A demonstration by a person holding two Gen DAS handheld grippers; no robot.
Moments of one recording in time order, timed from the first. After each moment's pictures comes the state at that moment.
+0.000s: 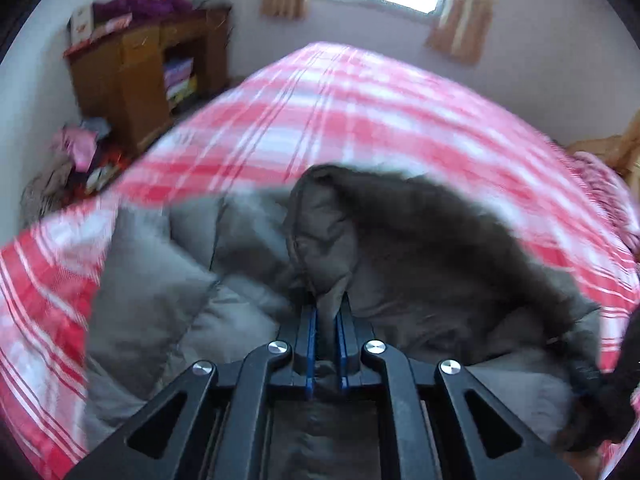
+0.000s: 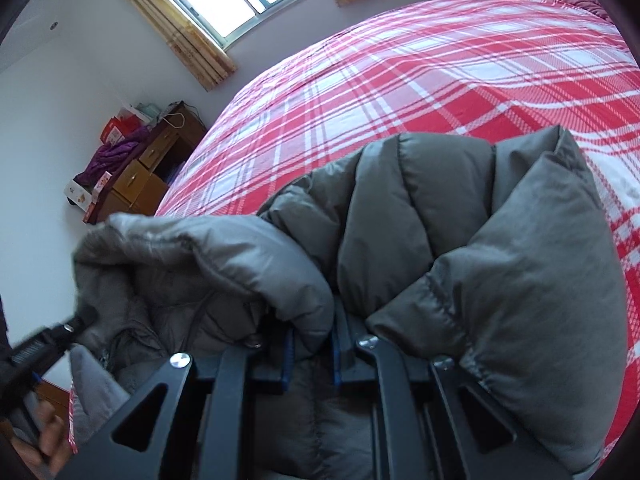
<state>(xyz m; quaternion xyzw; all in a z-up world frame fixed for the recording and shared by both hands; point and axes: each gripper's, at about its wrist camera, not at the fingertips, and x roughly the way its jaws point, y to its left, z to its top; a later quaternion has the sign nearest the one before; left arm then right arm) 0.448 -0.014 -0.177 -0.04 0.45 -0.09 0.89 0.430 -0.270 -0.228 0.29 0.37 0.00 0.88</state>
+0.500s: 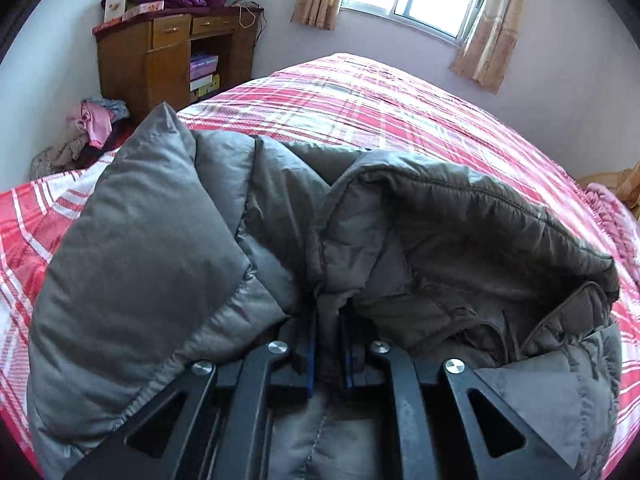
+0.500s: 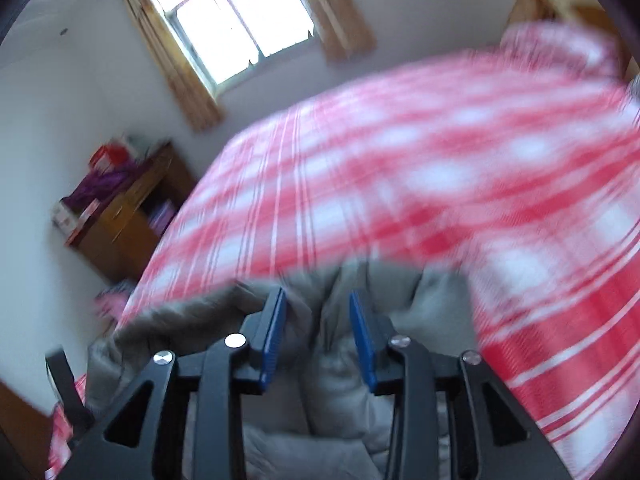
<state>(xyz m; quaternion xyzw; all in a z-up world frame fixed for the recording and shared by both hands) 0.433 -0.002 -0.206 -0.08 0.41 -0.07 0.90 0.392 -0.272 -0.127 0.22 0.29 -0.09 0.93</state>
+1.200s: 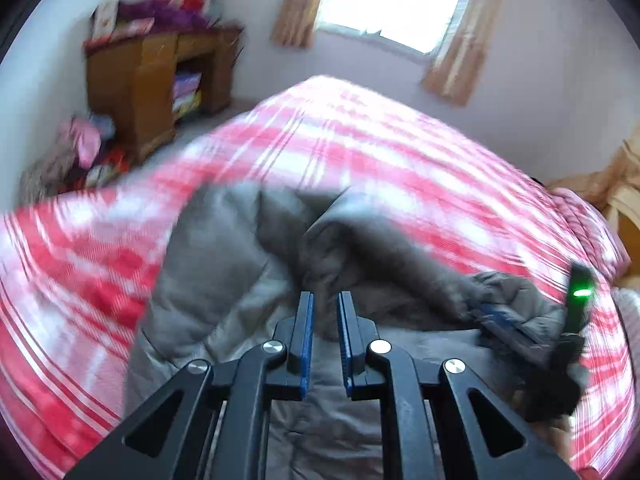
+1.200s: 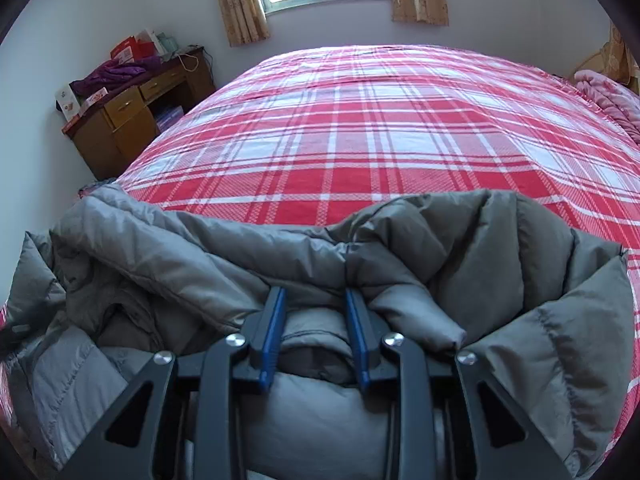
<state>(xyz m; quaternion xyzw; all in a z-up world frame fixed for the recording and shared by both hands) 0.382 0.015 -0.121 -0.08 0.37 -0.13 0.92 0.465 -0.196 -0.214 0.10 0.40 -0.02 0.91</state>
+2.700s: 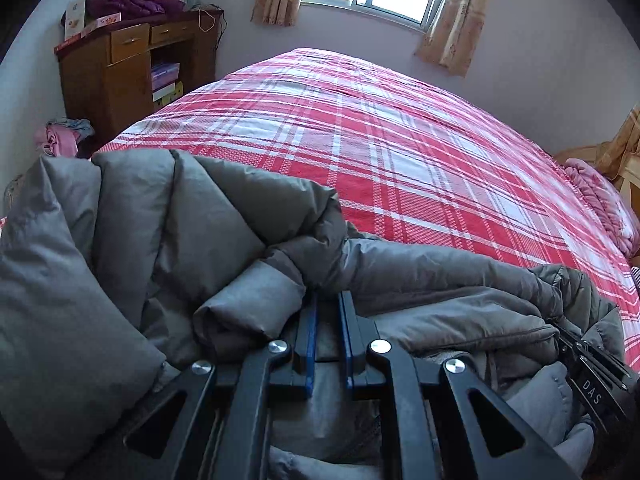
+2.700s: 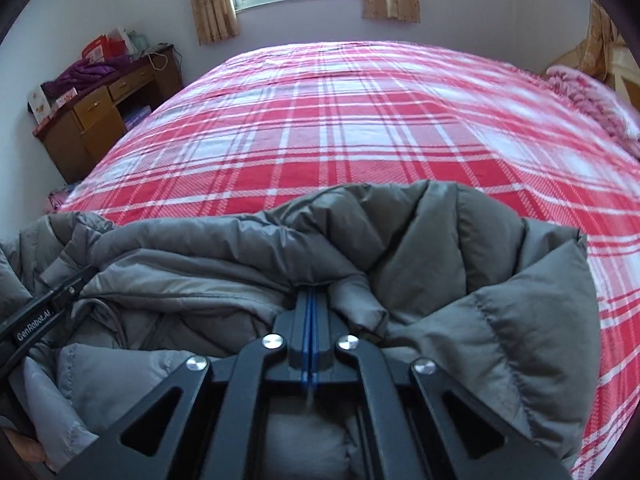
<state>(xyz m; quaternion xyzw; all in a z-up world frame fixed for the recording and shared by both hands) 0.466 -0.026 -0.211 -0.05 0.41 -0.13 0.90 0.460 -0.213 -0.218 0.08 0.41 -0.09 0.90</state>
